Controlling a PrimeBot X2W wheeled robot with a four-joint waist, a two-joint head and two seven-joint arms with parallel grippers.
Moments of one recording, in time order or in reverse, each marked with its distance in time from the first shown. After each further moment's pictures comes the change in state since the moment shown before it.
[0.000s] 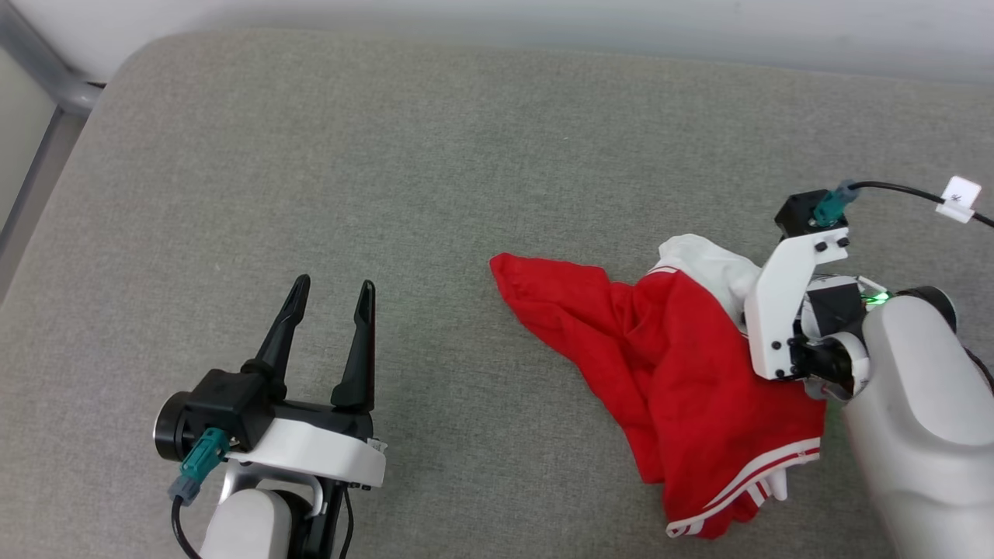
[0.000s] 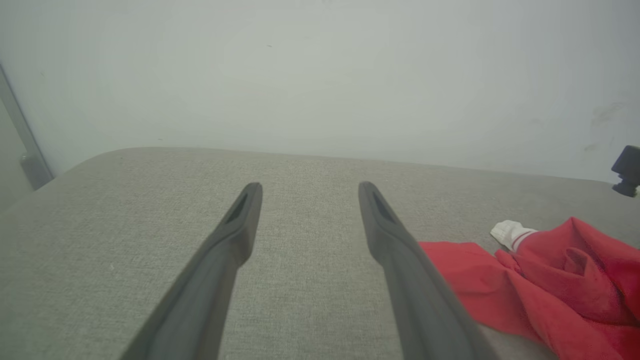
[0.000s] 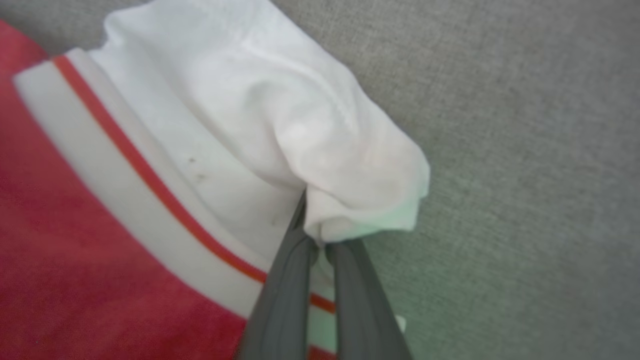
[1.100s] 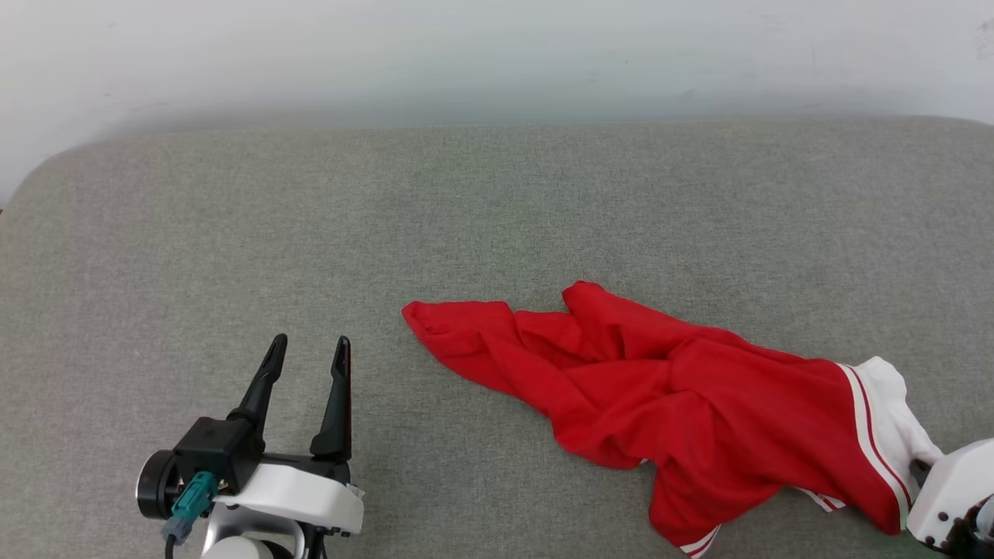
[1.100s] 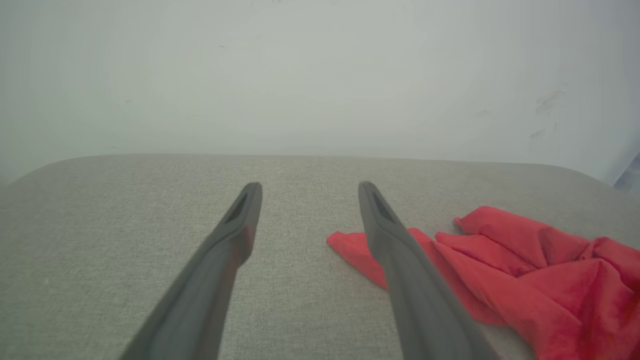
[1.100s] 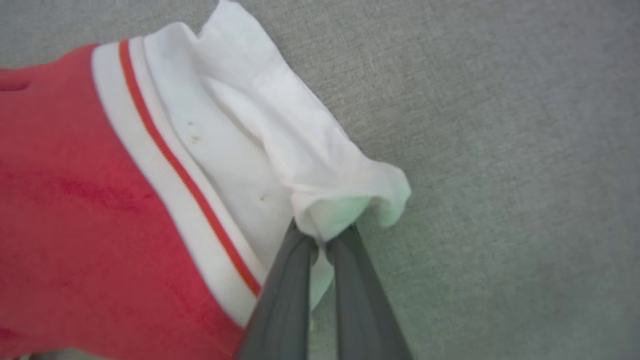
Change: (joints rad) left arm 0.096 -0.008 0.064 0.032 0.043 -0.005 0.000; right arm 0.495 0.055 -0.583 -0.304 -0.051 0.000 -0.233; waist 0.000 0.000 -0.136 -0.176
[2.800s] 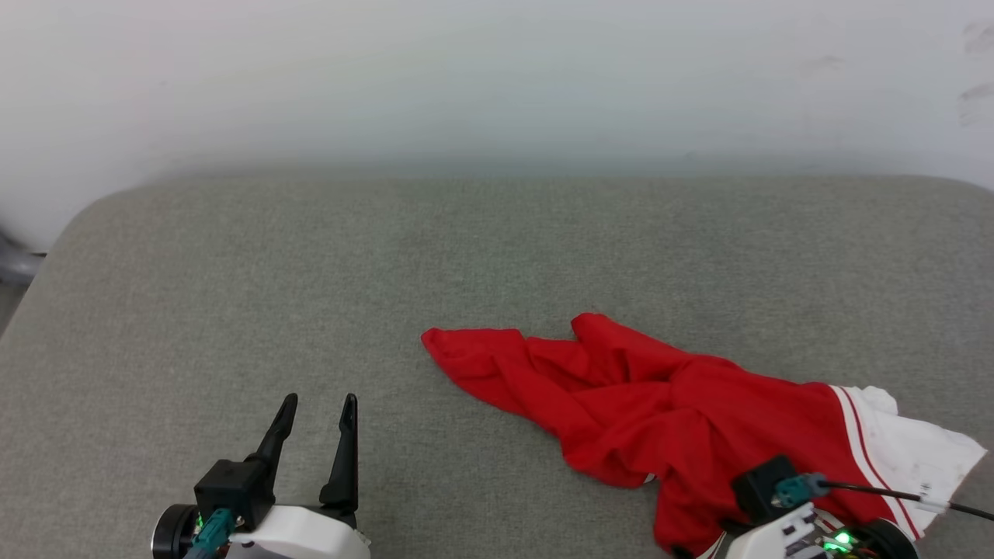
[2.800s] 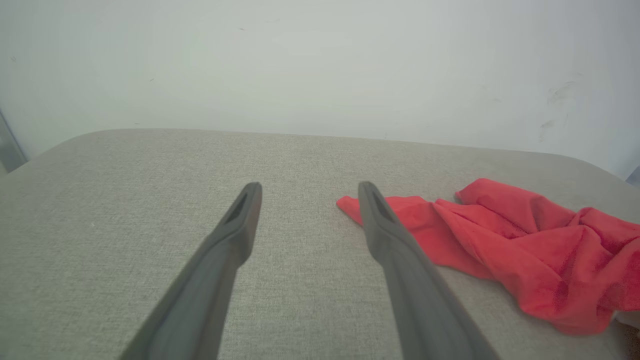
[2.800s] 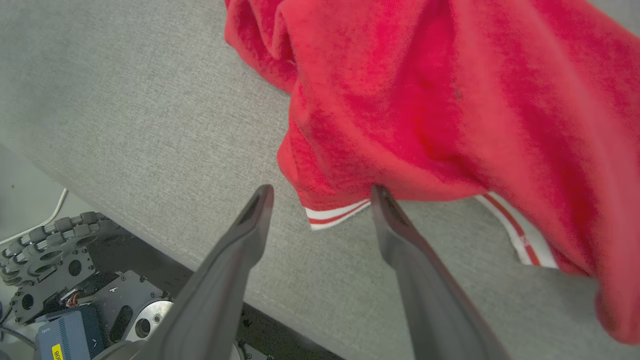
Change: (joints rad) left arm 0.075 0.004 -0.022 0.067 -0.018 0.029 0.006; right arm 0.270 -0.129 0.703 -0.436 0.076 0.000 0.066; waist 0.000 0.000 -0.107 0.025
